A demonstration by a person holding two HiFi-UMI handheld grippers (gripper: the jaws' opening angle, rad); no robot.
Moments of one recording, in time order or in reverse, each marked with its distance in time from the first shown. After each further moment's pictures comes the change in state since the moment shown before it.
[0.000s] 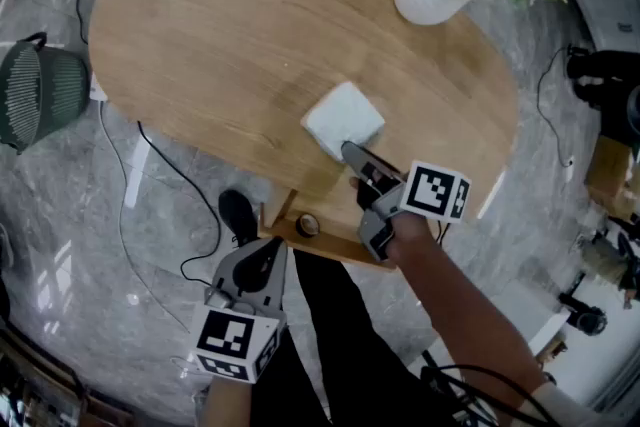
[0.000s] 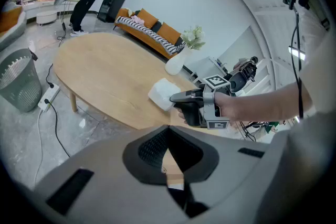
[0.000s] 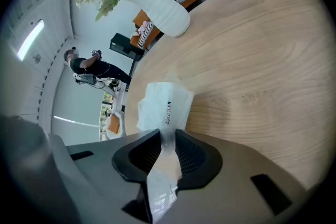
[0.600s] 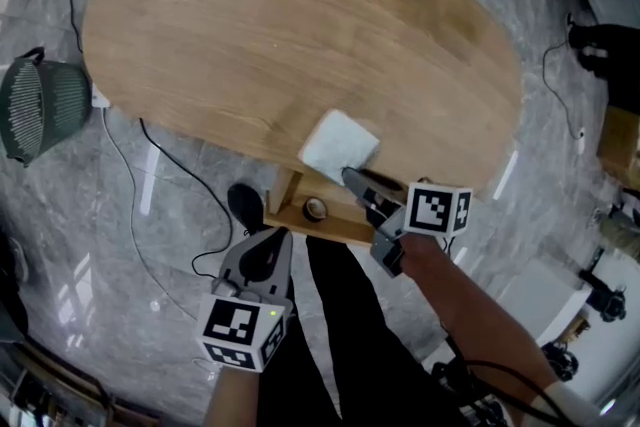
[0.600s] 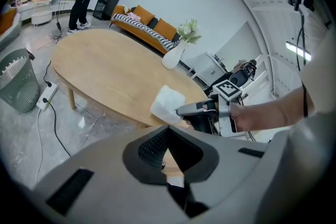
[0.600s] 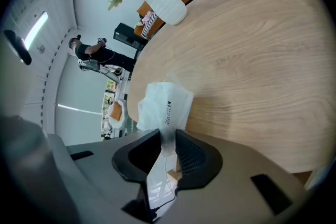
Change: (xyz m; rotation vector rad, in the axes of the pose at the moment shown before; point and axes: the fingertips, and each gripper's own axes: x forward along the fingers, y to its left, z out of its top) left arm 0.001 -0.007 -0.027 0.029 0.038 -0.022; right arm -0.036 -0.019 -0.072 -0.046 0.096 0.023
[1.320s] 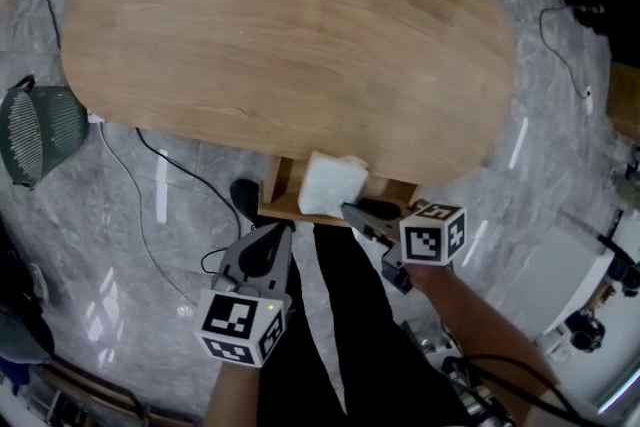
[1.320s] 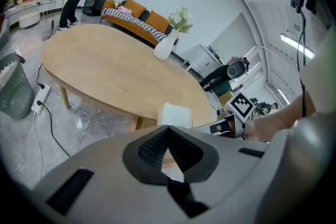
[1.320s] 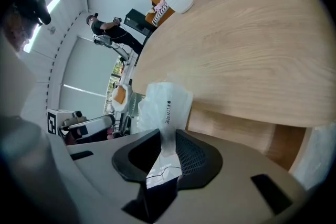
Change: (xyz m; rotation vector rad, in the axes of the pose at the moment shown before) left arm 0.007 -0.017 -0.023 0.066 0.080 -0.038; right arm -0.039 -0.030 -0.092 -0.146 0.103 0.014
